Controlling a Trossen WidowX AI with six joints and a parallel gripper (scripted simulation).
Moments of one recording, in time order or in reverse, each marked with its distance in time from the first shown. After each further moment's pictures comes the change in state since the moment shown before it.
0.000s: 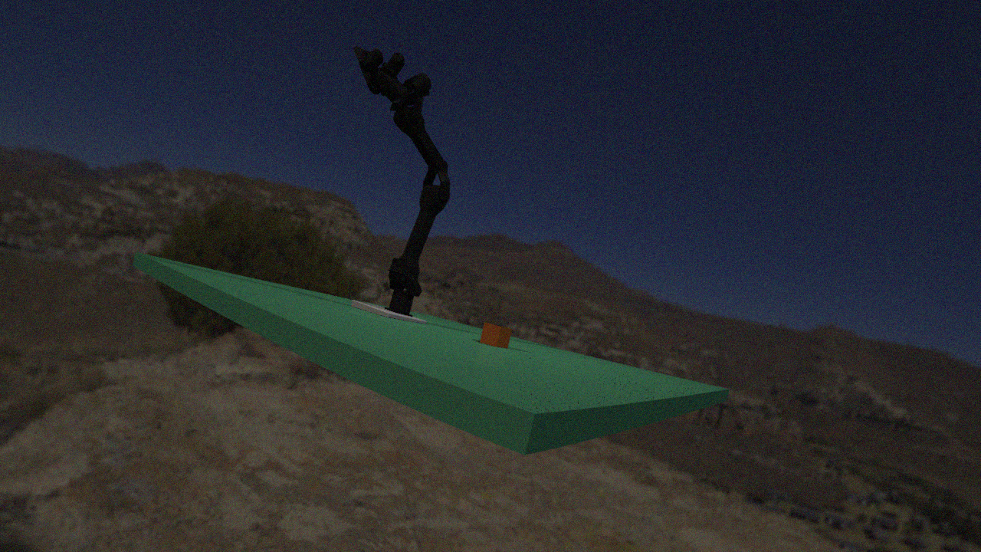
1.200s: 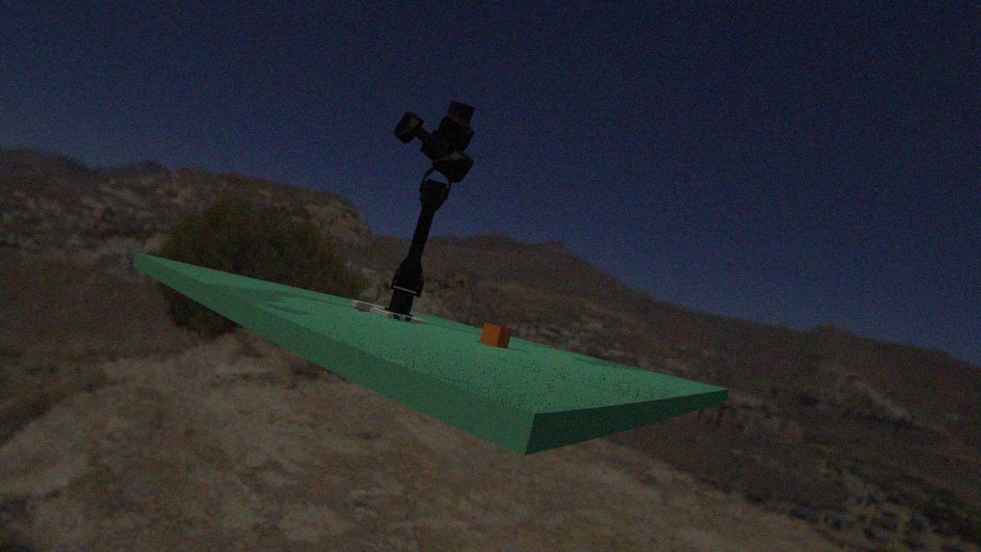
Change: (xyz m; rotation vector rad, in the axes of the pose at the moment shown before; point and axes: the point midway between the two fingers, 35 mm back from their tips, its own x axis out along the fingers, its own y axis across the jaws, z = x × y) arm -0.399 0.291 -0.109 -0.304 0.496 1.520
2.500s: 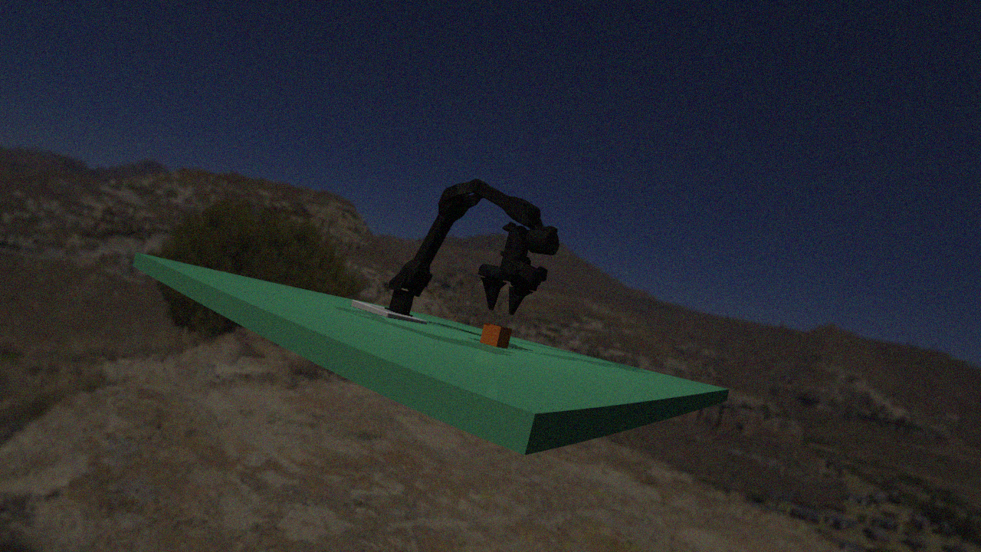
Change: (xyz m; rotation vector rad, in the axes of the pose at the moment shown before) arm -0.165 0.329 -0.213 -0.575 0.774 0.903
